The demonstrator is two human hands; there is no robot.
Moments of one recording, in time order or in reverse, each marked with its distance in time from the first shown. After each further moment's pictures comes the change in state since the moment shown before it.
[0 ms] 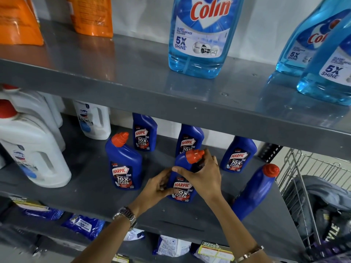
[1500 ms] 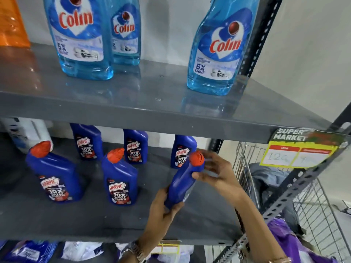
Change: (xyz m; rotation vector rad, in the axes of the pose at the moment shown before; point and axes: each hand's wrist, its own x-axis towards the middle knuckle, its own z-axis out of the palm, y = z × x) left_hand -0.010 0.041 0.199 -0.020 0.246 0.169; right_hand -0.010 0.092 -0.191 0.331 -0.144 -0.069
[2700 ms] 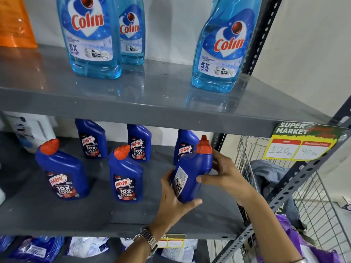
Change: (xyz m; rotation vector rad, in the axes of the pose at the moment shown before) left_hand 0.009 0.031 0.005 -0.102 -0.057 0.070; right_hand -0.017 -0.034 0.002 0.014 -0.156 0.049
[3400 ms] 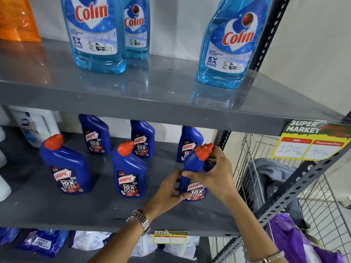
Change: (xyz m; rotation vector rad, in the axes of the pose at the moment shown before) left_hand 0.025 -0.006 -0.027 0.112 -0.353 -0.173; right_hand 0.015 0.018 0.035 -0.295 0.393 -0.075
